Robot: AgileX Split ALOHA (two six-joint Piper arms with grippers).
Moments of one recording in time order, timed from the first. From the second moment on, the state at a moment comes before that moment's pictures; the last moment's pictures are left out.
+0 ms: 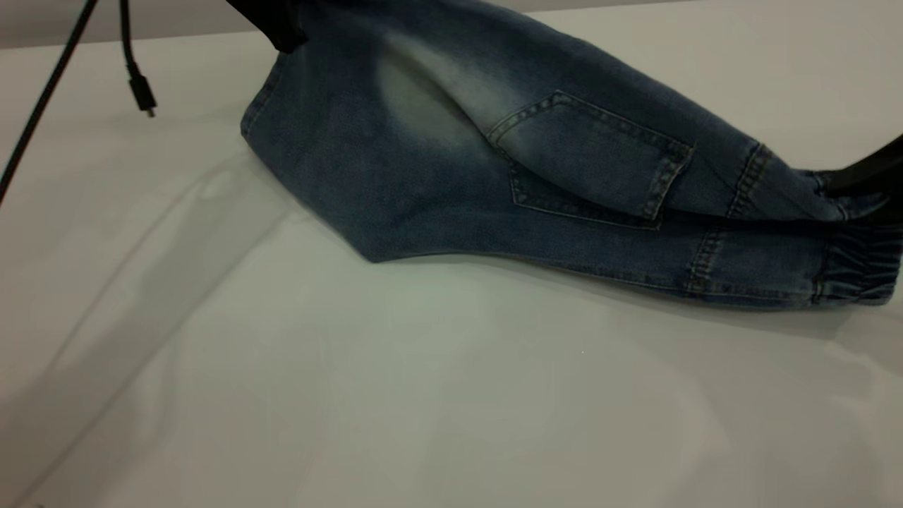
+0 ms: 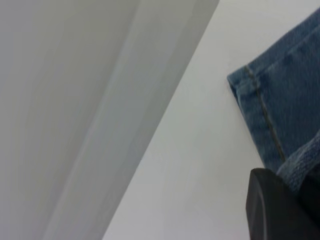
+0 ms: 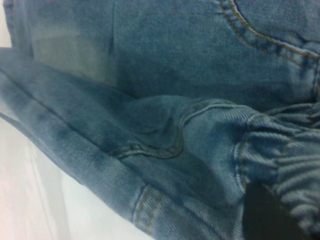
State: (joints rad) left arm -0.29 2.16 -1.35 -0.42 -0.08 1.30; right arm -0.29 1.72 -0.40 1.75 0.66 -1.19
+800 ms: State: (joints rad) left arm -0.30 2.26 -1.47 -0.42 -0.15 1.30; right arm -0.29 1.72 -0.43 1.75 0.65 -1.19
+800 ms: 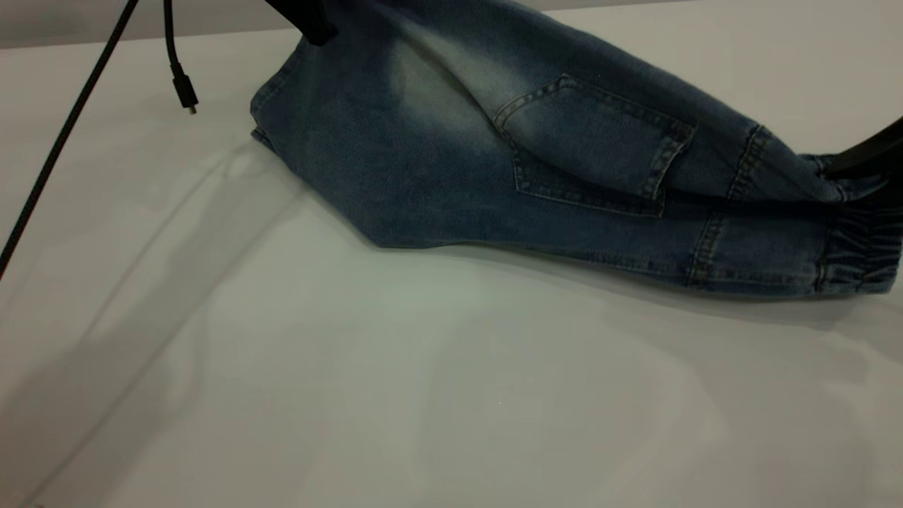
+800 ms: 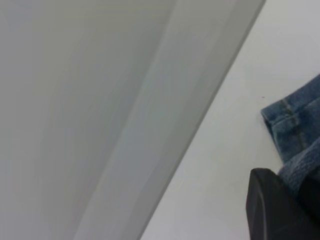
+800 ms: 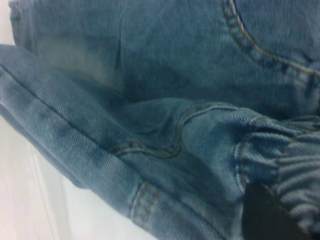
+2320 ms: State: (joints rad) left arm -0.30 2.25 -1.47 -0.45 0.06 1.15; right arm -0.29 1.72 -0.47 1.60 0.73 -1.01
